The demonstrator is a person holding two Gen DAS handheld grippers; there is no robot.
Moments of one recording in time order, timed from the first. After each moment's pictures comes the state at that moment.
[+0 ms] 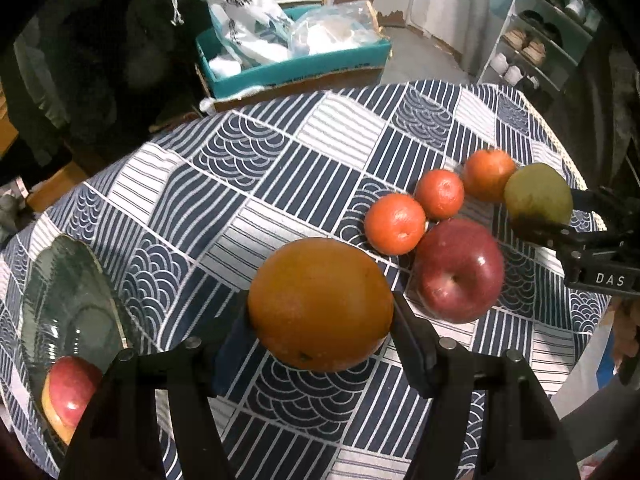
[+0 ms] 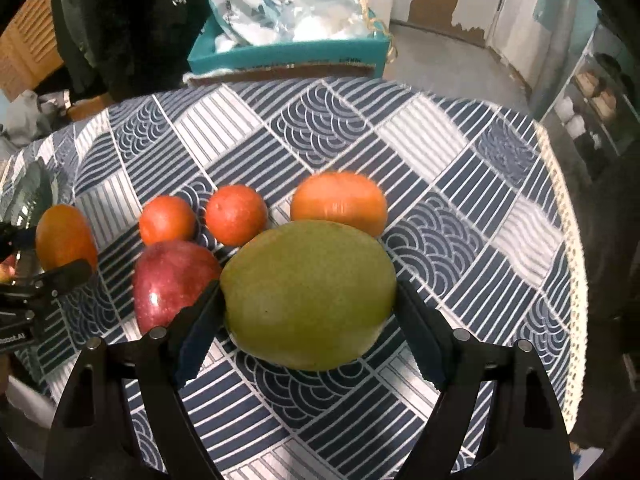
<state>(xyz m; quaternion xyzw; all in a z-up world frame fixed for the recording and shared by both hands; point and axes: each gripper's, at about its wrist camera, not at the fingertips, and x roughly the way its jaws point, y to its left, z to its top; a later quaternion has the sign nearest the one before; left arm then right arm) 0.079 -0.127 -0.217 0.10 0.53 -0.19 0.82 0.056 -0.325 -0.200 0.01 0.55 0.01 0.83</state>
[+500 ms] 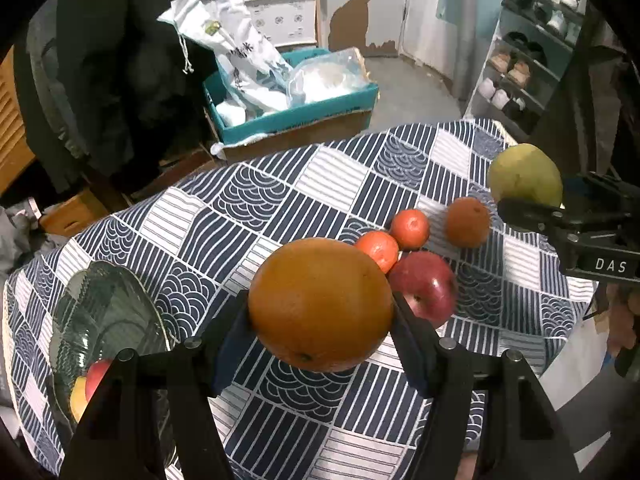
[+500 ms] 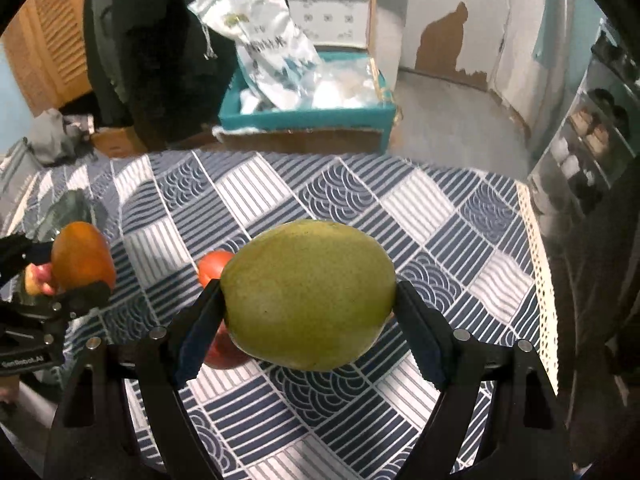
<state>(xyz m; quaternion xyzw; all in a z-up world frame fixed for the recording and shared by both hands) 0.060 -0.123 -0.161 0.09 0.48 -0.20 0.85 0.047 -0.311 -0.133 0.00 0.48 0.03 0.87</state>
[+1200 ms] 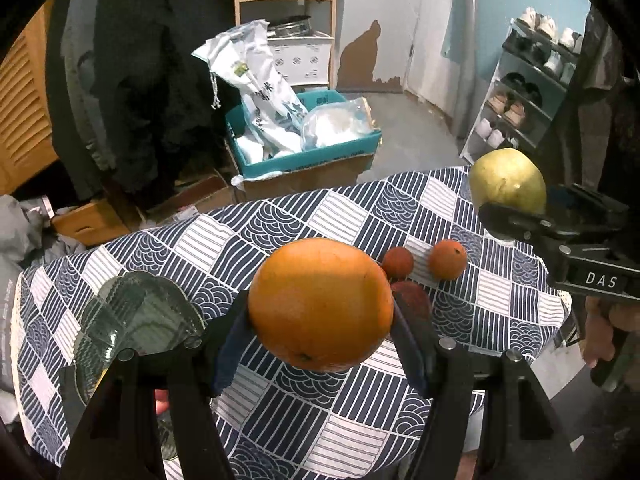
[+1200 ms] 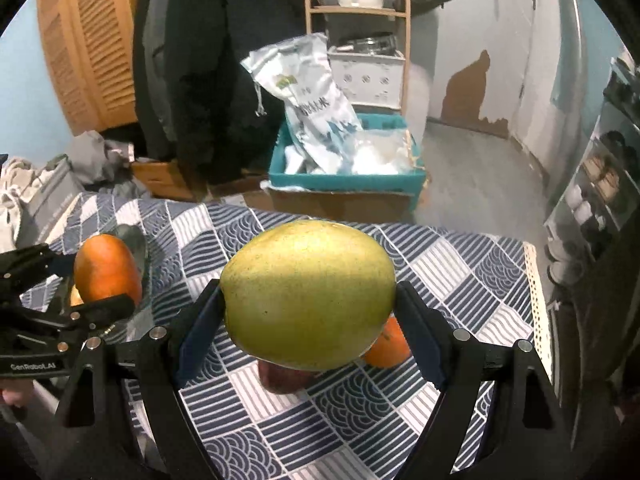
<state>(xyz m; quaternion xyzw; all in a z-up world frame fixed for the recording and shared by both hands) 0.039 -0.091 -0.098 0.05 0.45 -0.19 0.87 0.035 -0.277 -0.068 0.00 0.41 0.08 0.91</state>
